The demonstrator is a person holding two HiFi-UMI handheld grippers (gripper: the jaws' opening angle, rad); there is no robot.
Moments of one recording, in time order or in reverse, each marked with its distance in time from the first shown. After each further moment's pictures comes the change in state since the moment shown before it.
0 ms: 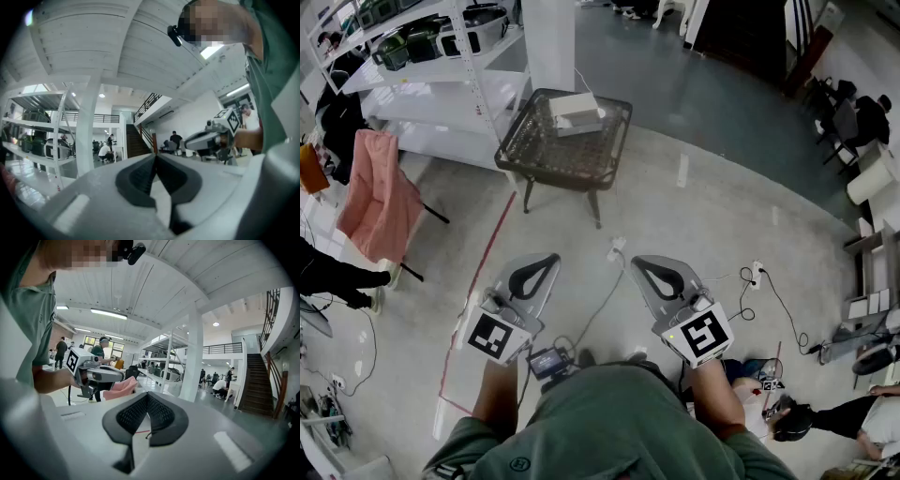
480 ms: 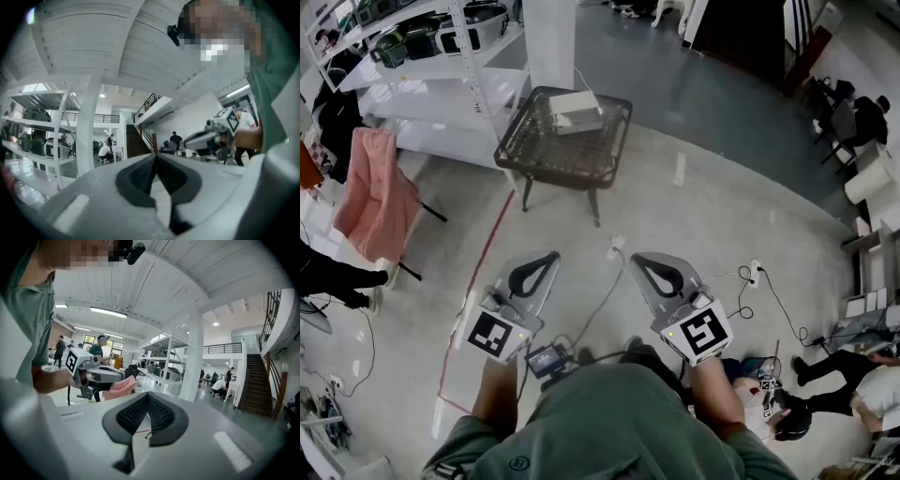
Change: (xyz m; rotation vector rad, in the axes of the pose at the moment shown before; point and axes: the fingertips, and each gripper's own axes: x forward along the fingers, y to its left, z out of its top) left arm -0.006 0.012 -0.005 0.001 -0.006 -0.002; right arm 0.013 0.005 -0.001 -0.012 0.025 -0.002
